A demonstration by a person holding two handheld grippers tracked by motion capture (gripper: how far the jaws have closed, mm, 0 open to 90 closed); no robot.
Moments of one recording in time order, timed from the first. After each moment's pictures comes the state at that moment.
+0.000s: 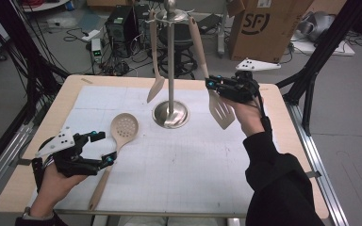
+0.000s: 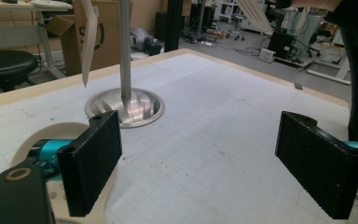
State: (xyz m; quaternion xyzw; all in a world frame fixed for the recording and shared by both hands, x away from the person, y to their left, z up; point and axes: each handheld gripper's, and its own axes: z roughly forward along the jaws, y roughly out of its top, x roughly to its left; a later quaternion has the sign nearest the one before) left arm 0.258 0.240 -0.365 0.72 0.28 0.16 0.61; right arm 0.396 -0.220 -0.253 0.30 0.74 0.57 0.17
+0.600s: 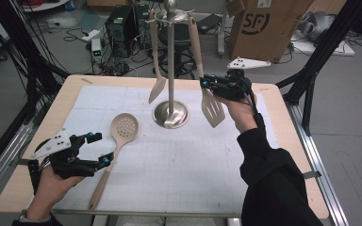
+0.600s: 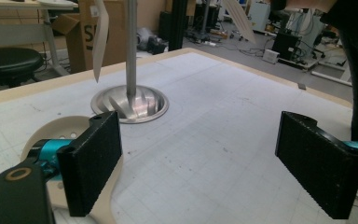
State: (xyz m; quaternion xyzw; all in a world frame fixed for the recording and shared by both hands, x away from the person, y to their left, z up) left arm 0.253 0.248 -0.366 0.72 0.29 0.16 0.61; right arm 0.409 -0.205 -0.258 0.30 0.75 0.56 0.17
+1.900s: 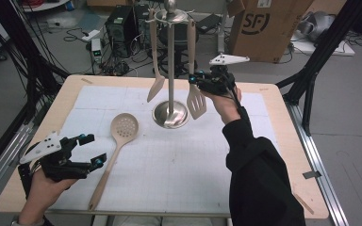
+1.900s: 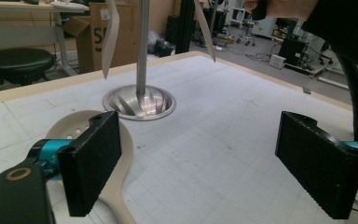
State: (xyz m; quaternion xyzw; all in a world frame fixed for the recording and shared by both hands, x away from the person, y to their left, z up) left arm 0.244 0.262 -0.365 0.71 0.30 0.17 0.62; right arm 0.438 -0.171 -0.270 0.30 0.76 0.54 0.19
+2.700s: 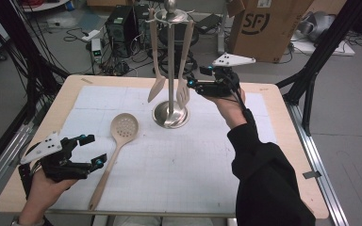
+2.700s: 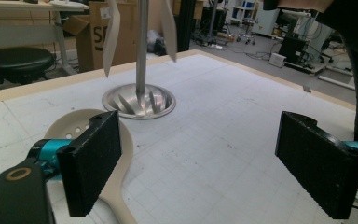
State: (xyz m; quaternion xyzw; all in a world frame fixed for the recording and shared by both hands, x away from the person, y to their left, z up) left arm 0.245 0.261 -0.366 0.71 0.30 0.17 0.61; right arm 0.413 -0.174 -0.253 0.28 0.75 0.55 0.23
